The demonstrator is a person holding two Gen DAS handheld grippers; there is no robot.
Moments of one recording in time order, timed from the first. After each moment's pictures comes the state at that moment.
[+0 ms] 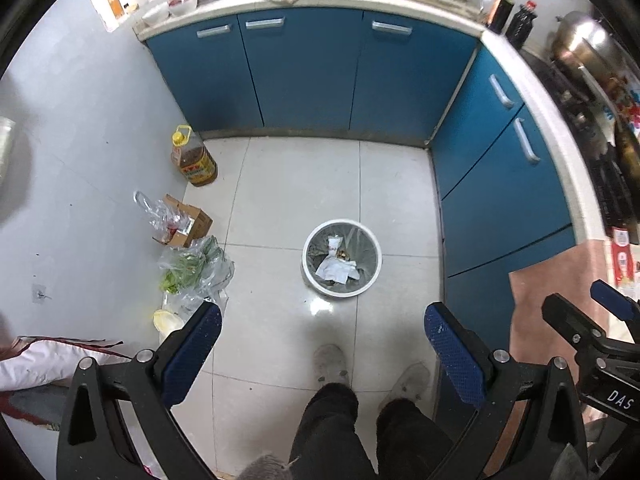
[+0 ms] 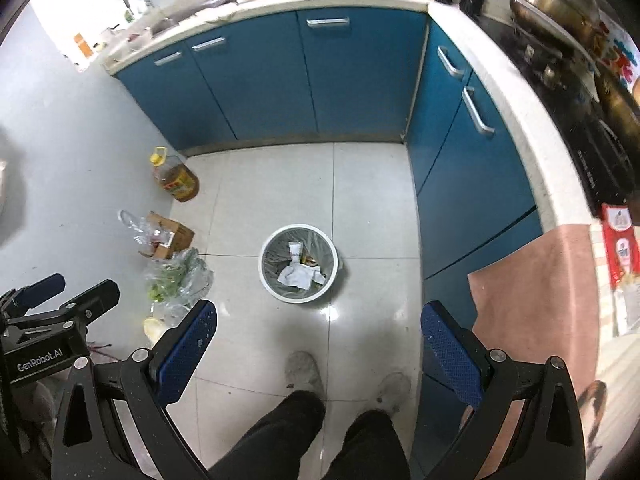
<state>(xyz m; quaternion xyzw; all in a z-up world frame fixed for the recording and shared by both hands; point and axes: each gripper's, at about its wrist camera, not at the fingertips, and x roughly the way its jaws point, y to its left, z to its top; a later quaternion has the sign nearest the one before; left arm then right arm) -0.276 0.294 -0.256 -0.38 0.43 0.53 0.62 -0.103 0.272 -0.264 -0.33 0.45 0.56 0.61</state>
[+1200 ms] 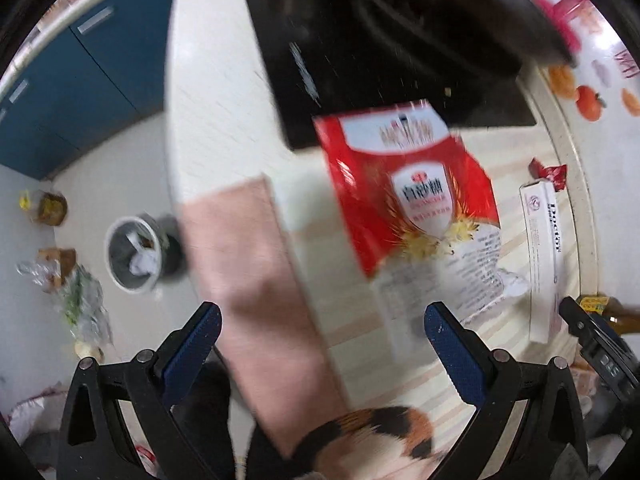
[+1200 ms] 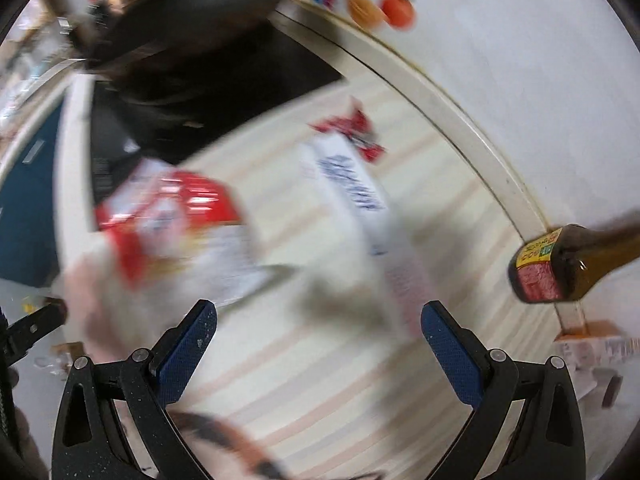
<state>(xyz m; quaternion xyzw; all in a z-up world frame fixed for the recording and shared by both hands) 0.253 0.237 -0.294 -0.40 0.56 0.31 0.66 0.453 0.049 -0.292 -0.24 0.57 0.26 0.74</state>
